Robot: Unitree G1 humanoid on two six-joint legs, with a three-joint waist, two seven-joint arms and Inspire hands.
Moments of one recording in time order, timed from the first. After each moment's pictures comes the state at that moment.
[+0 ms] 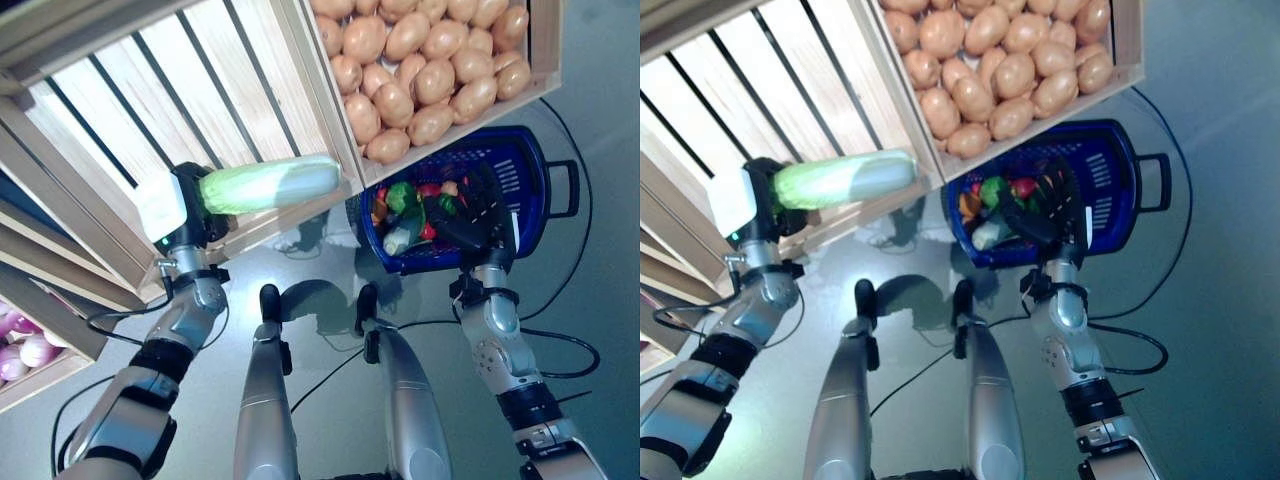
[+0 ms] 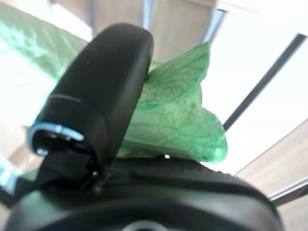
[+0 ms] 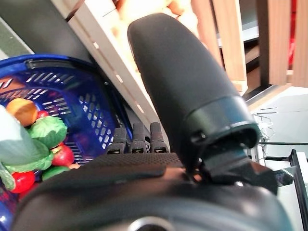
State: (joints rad) left arm -0.56 0.59 -0.32 0.58 0.26 -0.04 0.82; right arm -0.34 -0.34 0.17 0.17 0.67 -0.25 -0.36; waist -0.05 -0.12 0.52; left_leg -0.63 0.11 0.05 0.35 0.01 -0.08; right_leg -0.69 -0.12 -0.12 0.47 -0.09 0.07
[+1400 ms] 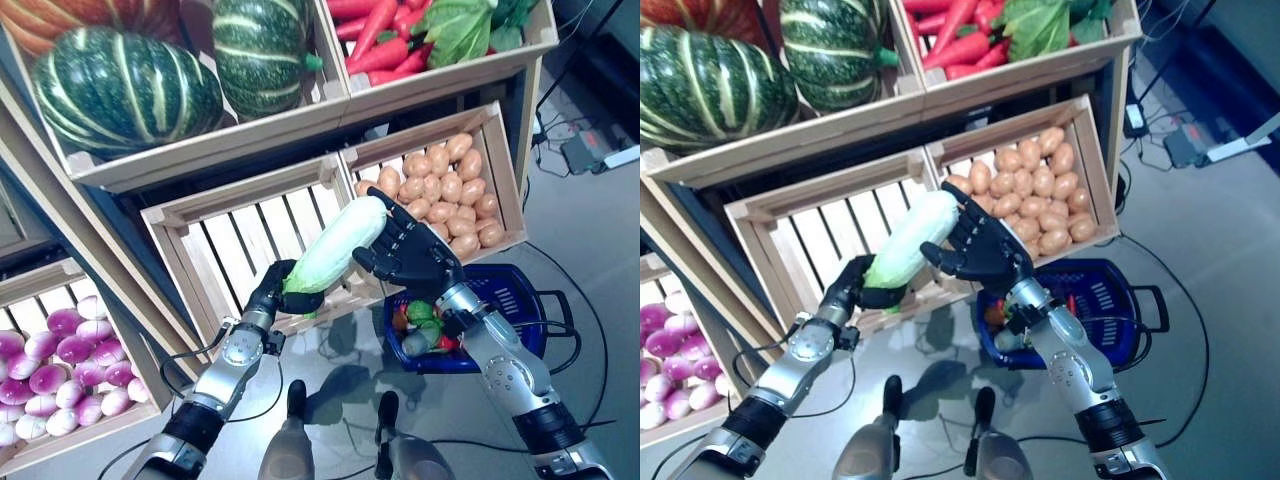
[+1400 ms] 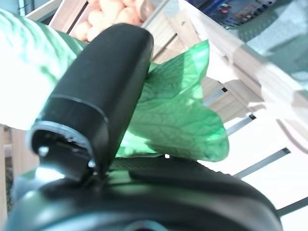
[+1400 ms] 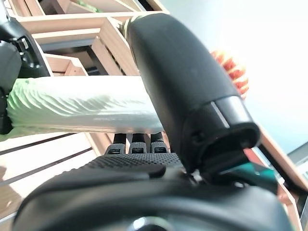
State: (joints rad) left arm -0.26 0.42 -0.33 0.33 -0.25 0.03 0.16; right arm -0.26 -0.41 0.22 -0.05 0.92 0.10 0.26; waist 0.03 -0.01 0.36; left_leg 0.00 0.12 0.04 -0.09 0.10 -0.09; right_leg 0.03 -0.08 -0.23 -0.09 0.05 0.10
